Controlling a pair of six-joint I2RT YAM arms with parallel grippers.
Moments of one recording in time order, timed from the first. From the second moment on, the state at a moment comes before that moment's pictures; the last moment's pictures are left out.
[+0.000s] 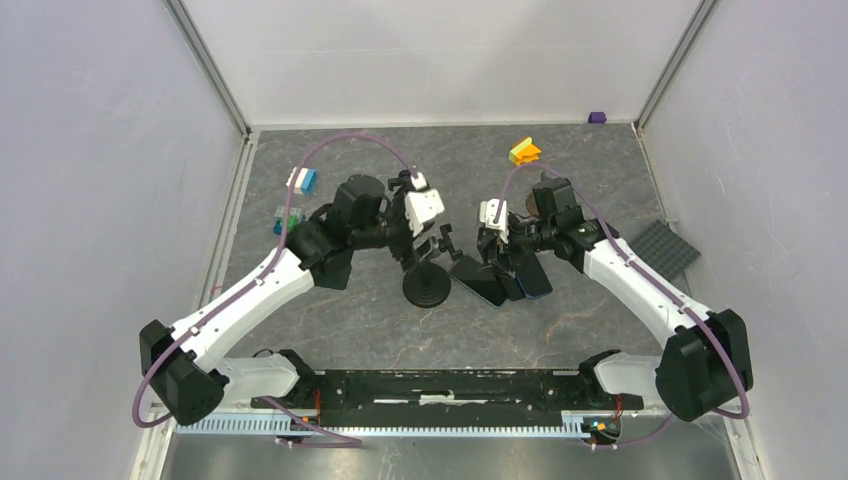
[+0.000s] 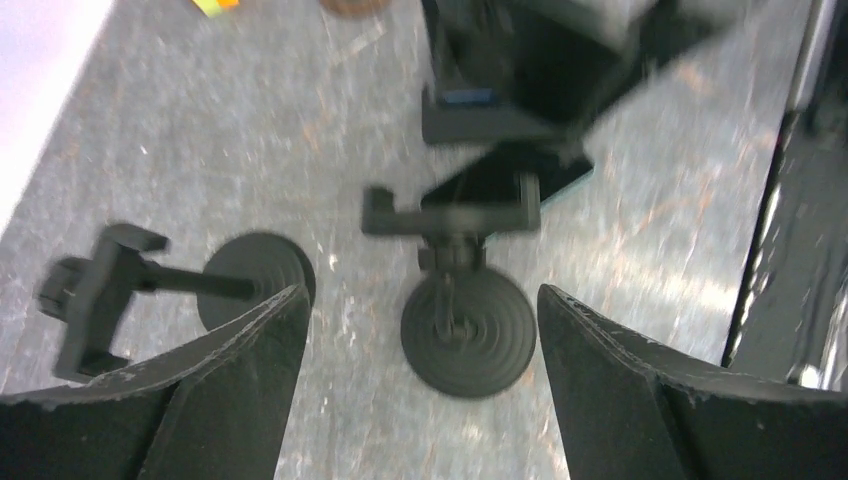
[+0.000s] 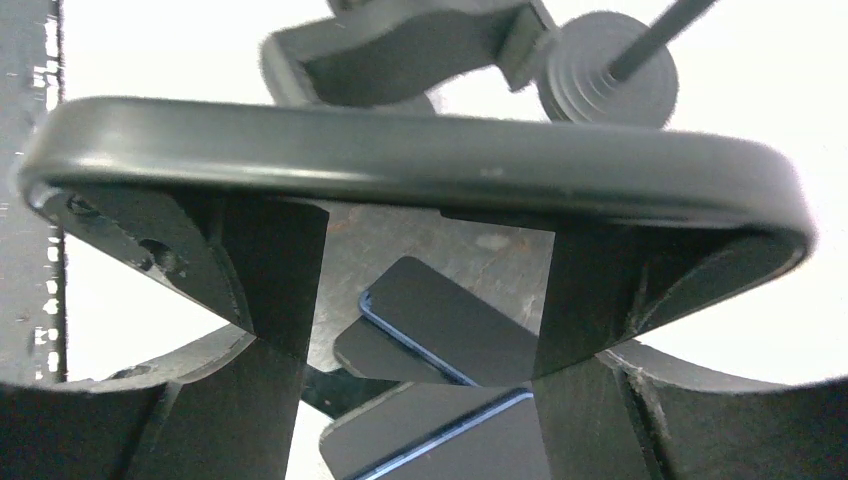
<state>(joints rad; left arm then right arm) -0.73 1.20 1.07 -0.43 0.34 0.45 0.41 1.27 0.92 -0.42 -0.75 -0.79</state>
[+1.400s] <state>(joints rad) -0.76 1.48 1.31 -0.25 0.37 -0.41 0.45 1.27 0.89 -0.25 -0.64 -0.48</state>
